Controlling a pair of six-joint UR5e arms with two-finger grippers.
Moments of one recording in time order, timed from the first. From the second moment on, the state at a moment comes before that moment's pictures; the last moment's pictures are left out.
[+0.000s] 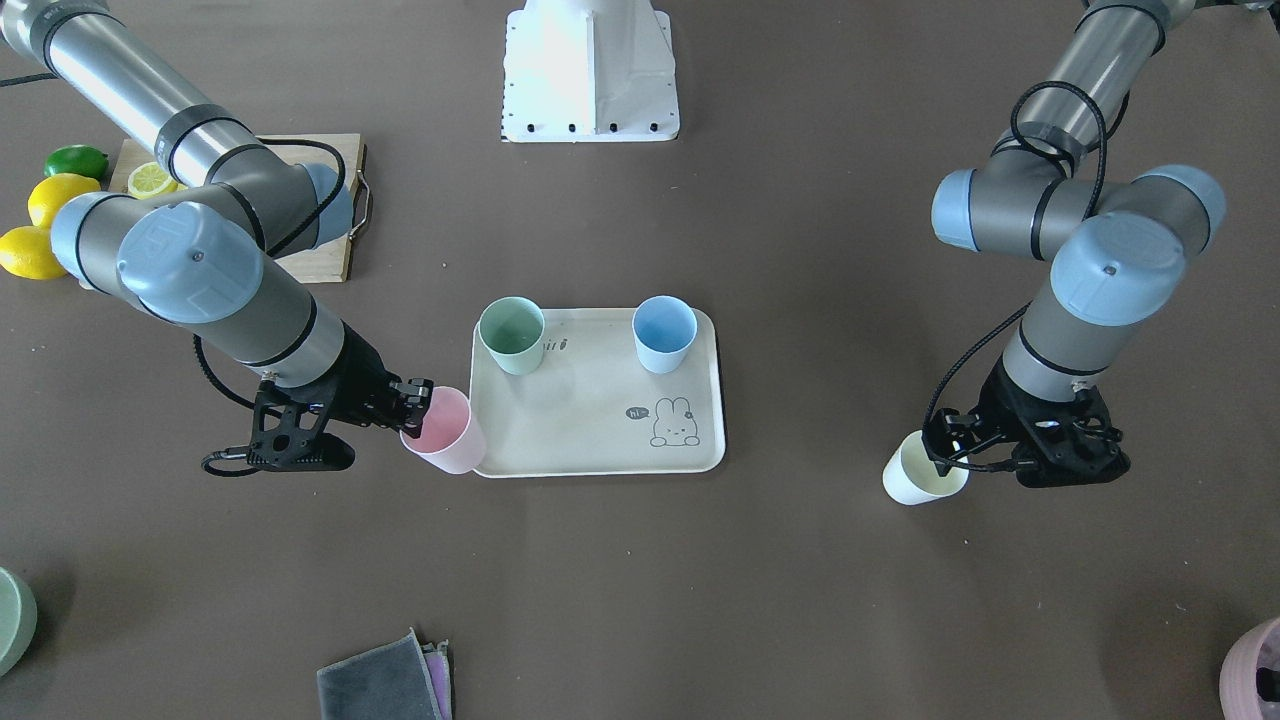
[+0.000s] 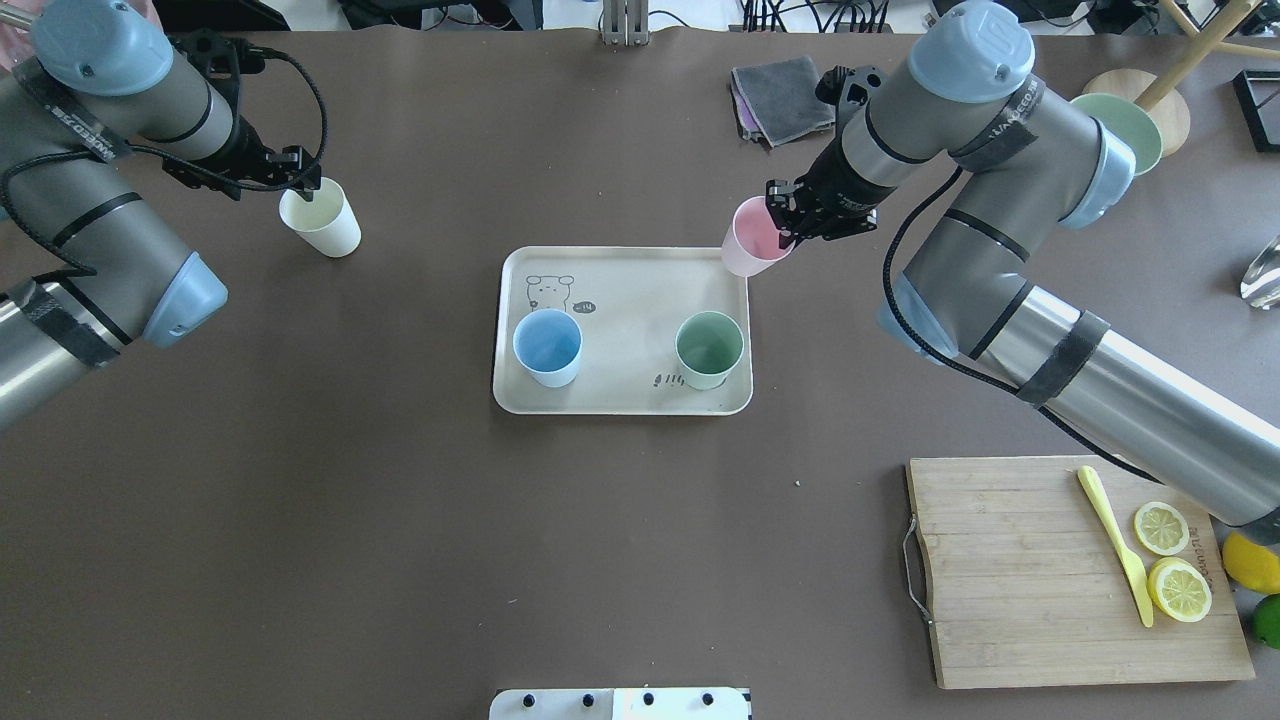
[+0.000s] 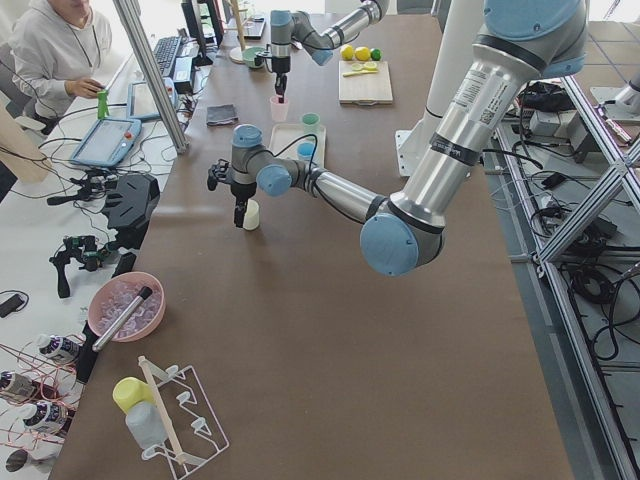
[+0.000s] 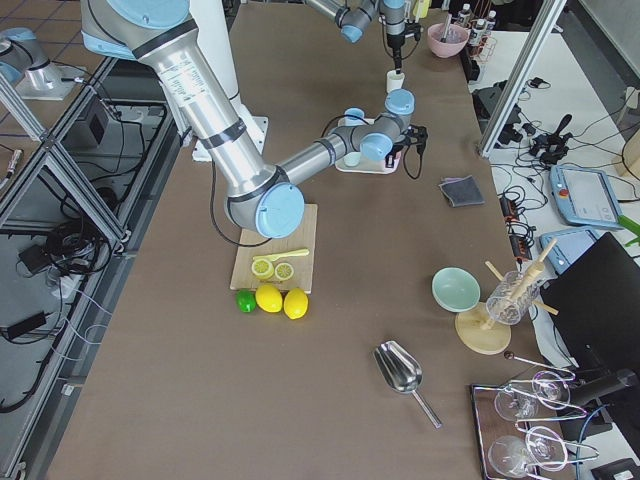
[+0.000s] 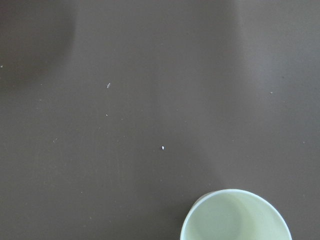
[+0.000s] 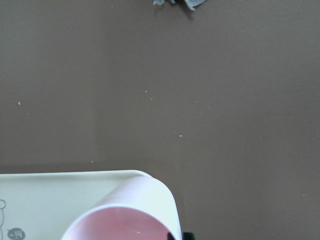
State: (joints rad) left arm -0.96 -2.07 -1.40 -1.91 -1.97 -0.87; right arm 0.83 -0.94 1.41 -1.16 2.20 1.17
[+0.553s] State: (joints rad) left arm -0.92 -2.10 -1.39 -1.94 -1.98 -0.94; right arm 0.74 -0.89 1.40 -1.16 2.14 1.24
